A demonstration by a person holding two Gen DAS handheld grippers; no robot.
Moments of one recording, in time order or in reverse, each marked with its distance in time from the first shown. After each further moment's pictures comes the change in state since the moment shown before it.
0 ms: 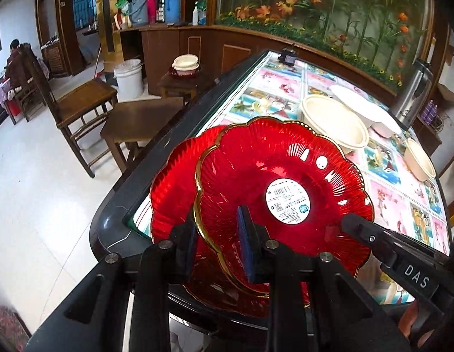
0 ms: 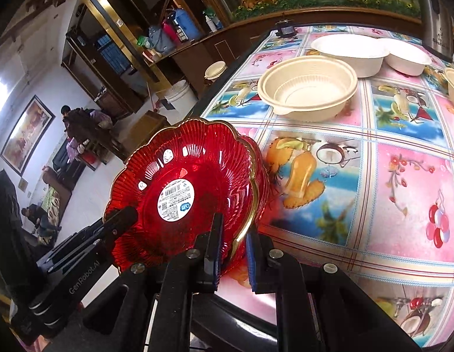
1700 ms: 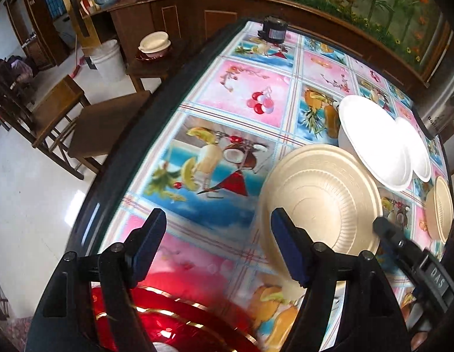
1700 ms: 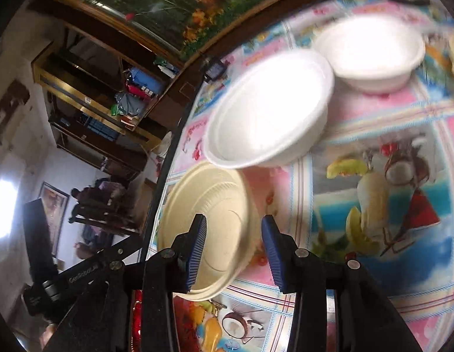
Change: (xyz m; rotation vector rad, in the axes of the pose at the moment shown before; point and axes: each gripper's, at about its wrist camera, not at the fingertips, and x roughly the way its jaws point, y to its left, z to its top) left arm 0.132 -0.120 0.156 0.068 0.232 0.049; right arm 0.057 -0.201 0.148 0.418 -0.064 0.182
